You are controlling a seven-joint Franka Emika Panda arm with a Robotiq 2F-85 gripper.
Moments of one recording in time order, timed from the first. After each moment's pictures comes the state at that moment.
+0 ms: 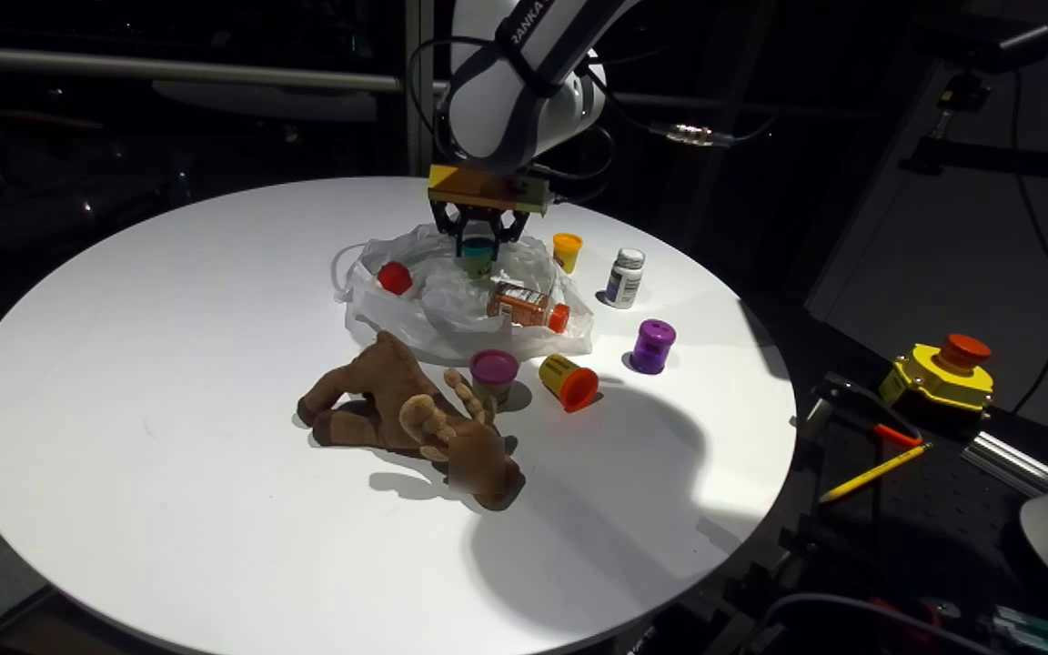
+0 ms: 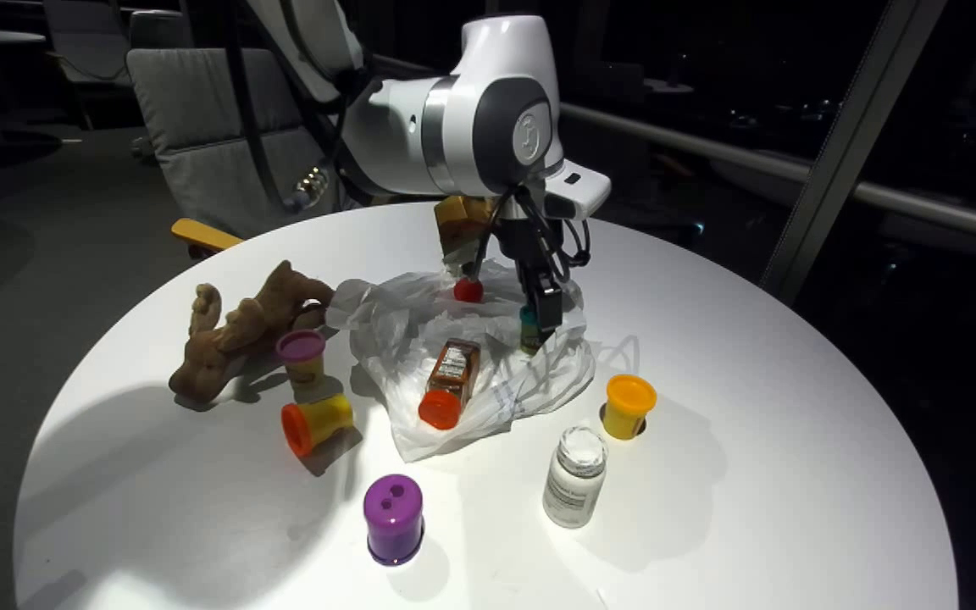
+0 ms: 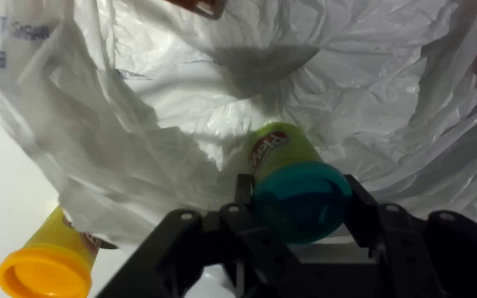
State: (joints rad) arm 0.21 0.87 -0.31 -1.63 0.04 2.65 0.92
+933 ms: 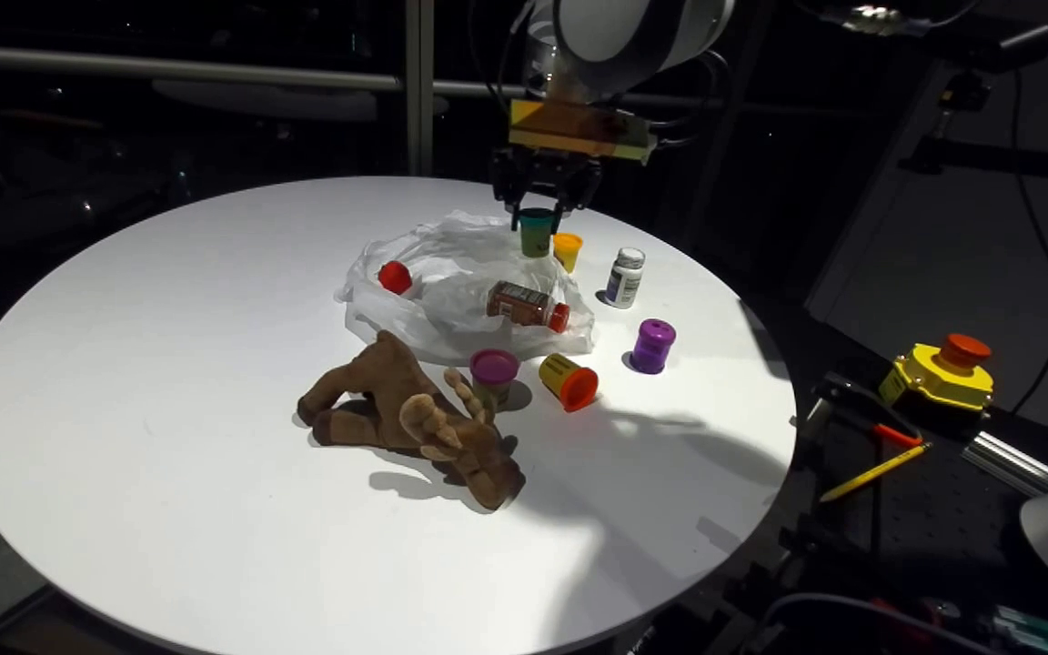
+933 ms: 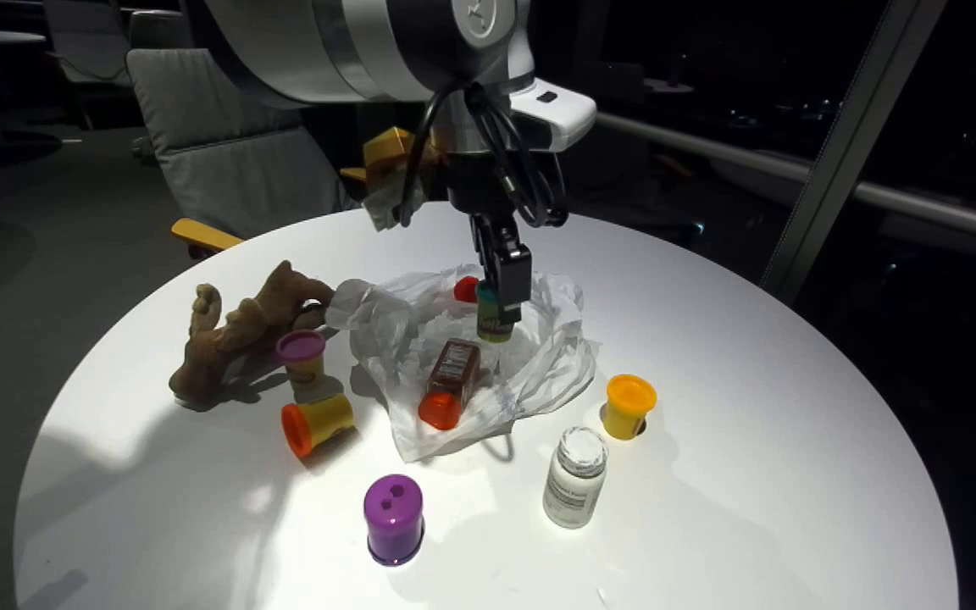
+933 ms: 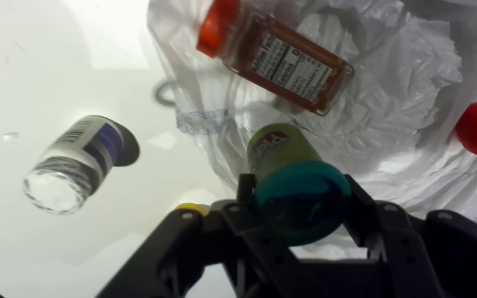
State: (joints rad) arm 0.24 0.44 -0.30 -2.12 -0.06 2.70 0.86
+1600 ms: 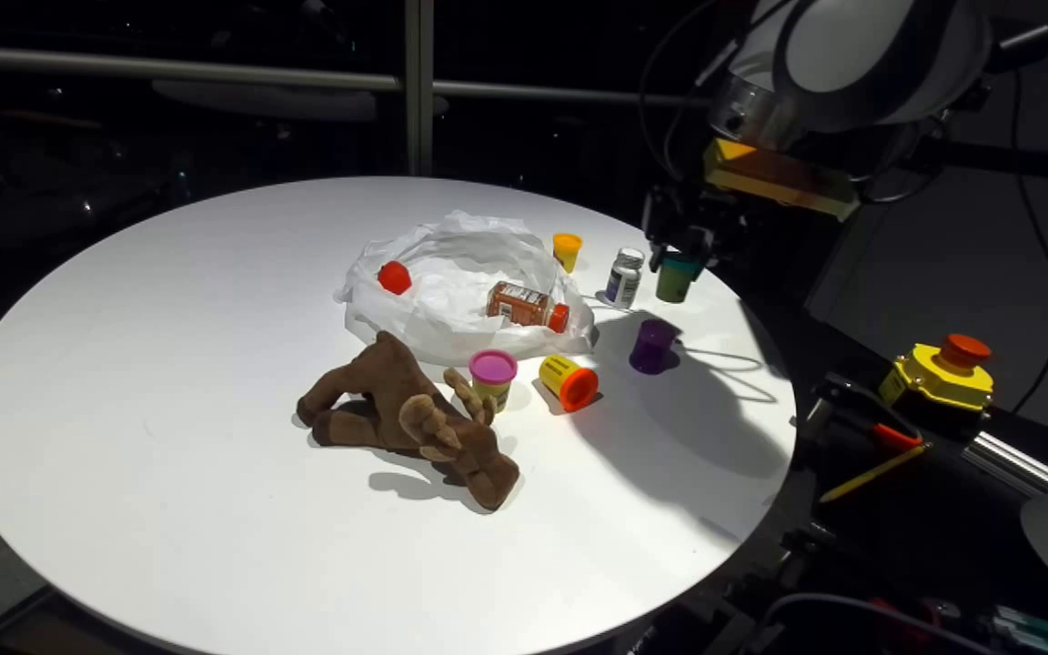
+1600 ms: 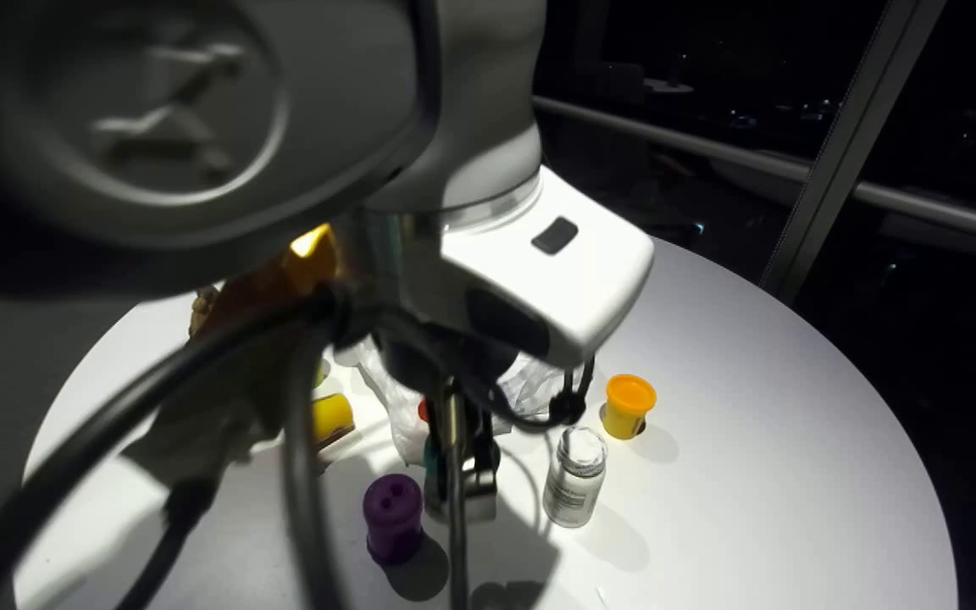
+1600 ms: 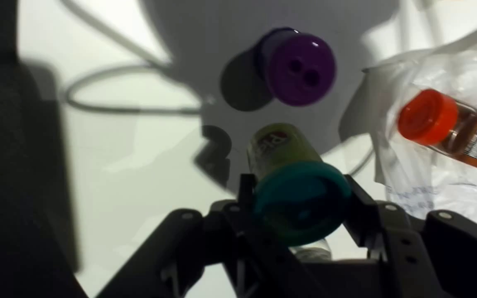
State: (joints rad) arm 0.01 0.09 -0.25 -2.72 0.05 3.01 0.64
